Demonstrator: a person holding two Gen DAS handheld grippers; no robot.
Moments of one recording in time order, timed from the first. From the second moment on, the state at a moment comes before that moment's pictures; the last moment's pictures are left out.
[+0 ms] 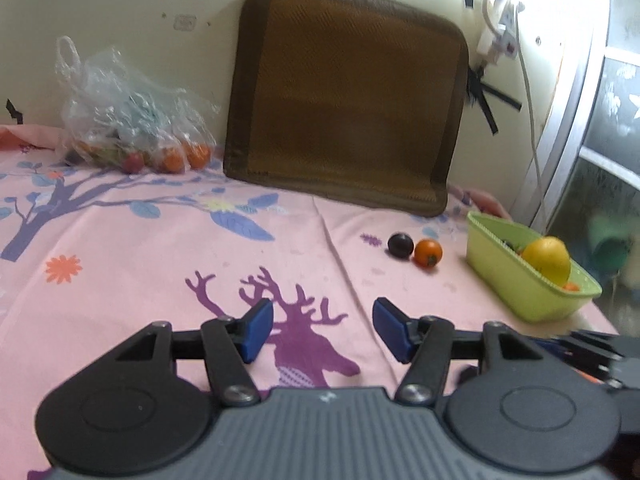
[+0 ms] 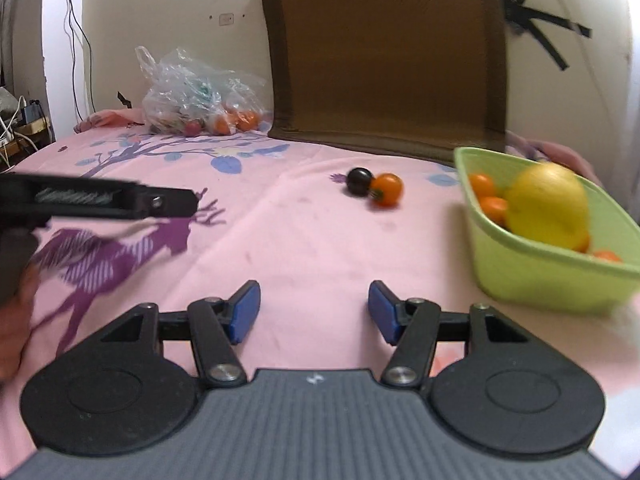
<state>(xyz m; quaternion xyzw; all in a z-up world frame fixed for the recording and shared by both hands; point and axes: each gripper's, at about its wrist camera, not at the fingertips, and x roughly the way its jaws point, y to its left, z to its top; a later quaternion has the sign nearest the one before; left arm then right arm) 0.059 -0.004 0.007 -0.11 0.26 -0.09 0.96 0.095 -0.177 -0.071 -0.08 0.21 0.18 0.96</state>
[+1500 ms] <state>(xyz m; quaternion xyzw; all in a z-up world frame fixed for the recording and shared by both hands) 0.062 0.017 0.006 -0.19 0.25 -0.11 0.94 0.093 -0.157 -0.063 -0.18 0.17 0.24 0.94</state>
